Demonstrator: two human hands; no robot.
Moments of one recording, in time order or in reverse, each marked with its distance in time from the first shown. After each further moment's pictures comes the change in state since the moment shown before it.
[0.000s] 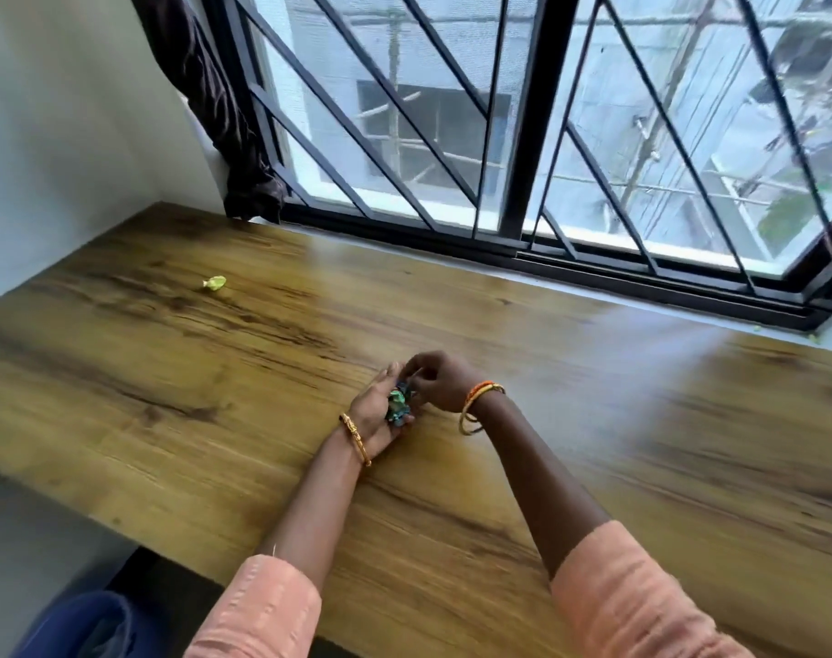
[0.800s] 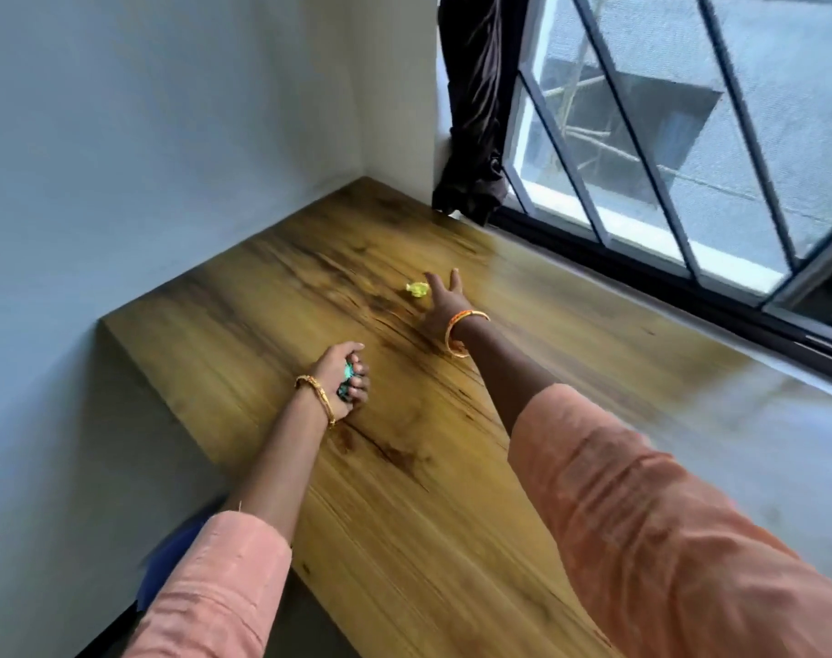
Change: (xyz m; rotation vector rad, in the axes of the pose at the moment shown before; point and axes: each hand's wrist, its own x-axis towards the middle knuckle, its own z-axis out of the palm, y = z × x) left_hand 0.028 0.169 -0.281 -0.211 0.428 -0.074; right_hand 0.285 -0.180 0.149 -0.249 -0.142 -0.094
